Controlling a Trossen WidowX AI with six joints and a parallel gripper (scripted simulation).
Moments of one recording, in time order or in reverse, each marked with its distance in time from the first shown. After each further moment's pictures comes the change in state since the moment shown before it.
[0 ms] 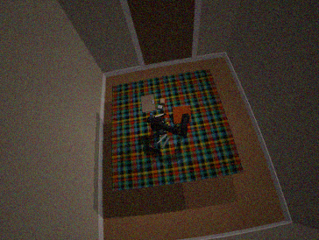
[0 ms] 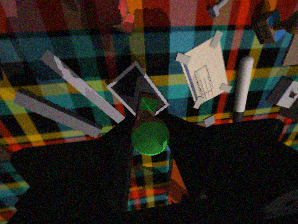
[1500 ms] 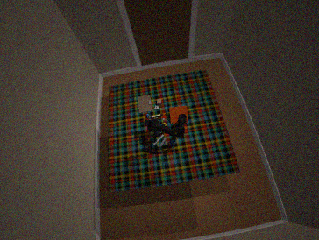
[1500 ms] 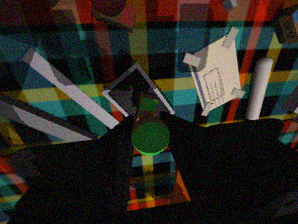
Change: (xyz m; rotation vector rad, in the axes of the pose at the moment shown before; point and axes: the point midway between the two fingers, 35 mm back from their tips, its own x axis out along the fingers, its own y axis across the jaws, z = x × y) arm 0.029 0.001 0.001 -0.006 -0.003 -0.001
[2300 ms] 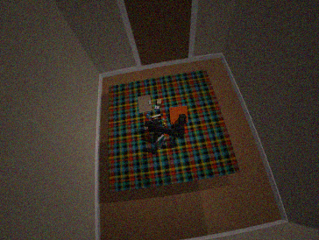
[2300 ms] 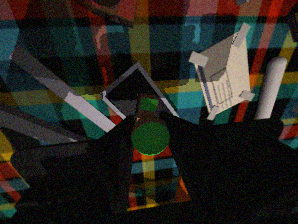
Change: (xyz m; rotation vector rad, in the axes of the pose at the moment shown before) arm 0.016 0.001 -0.001 -0.002 -0.001 0.002
